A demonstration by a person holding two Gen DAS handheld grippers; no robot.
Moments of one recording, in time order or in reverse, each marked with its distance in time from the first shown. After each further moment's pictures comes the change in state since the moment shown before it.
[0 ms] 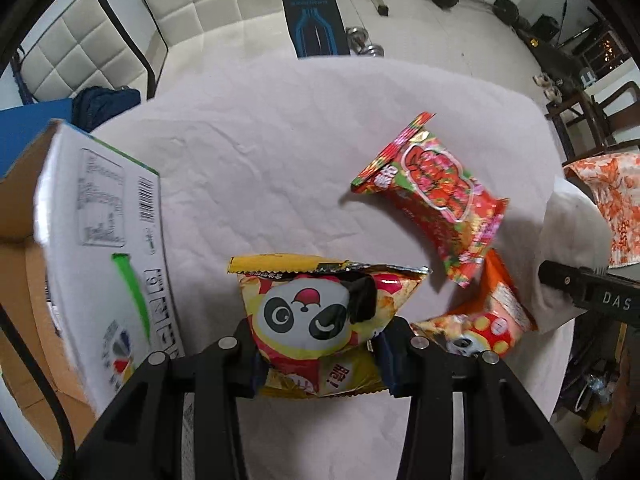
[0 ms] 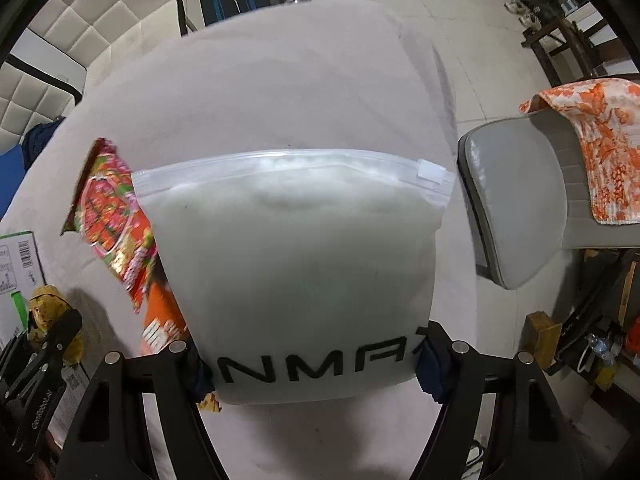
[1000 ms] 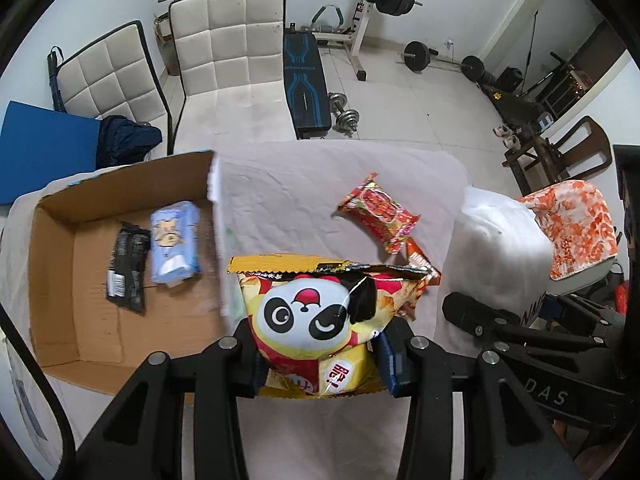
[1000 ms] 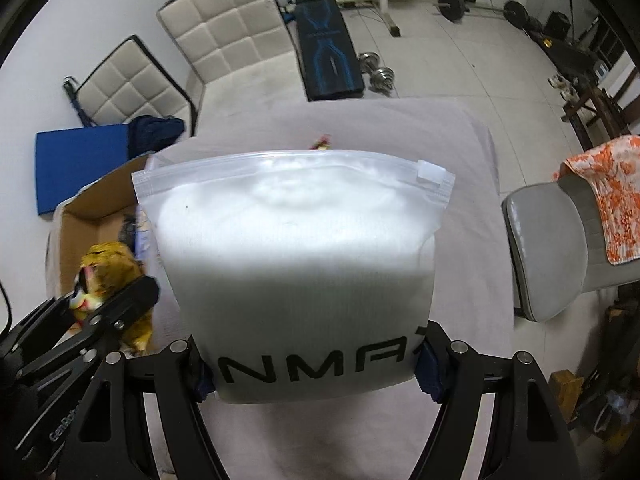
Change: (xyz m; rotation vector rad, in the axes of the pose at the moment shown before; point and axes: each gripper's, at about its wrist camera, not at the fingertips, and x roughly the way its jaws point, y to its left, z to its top) left arm -0.150 0.058 -0.054 -0.022 -0.214 -0.124; right arm -0.160 0.090 -0.146 -0.167 -0.260 0.172
